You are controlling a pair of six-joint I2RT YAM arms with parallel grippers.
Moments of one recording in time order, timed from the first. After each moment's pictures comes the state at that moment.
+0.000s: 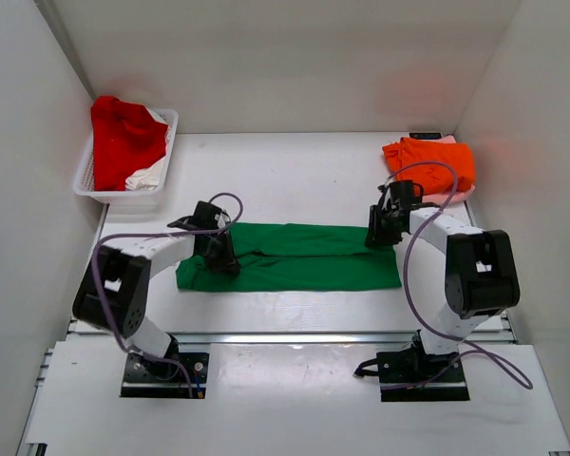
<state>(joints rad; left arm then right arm) -0.32 1.52 0.79 -0.42 0.23 -0.50 0.10 1.64 0.95 -0.37 -0.20 0.15</state>
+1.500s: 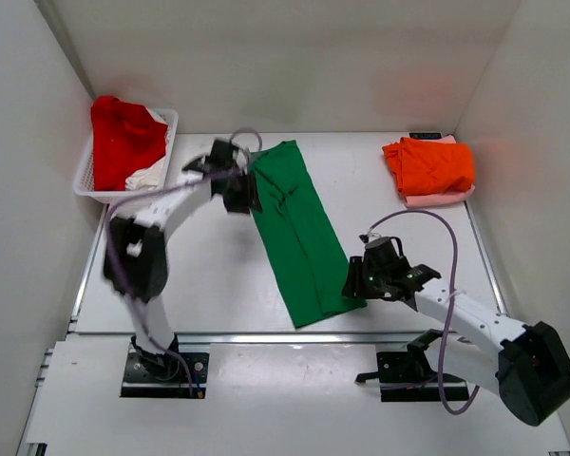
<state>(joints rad) -0.32 2.00 1.68 -0.72 0.23 -0.39 0.55 1.05 0.48 -0.39 -0.12 0.53</state>
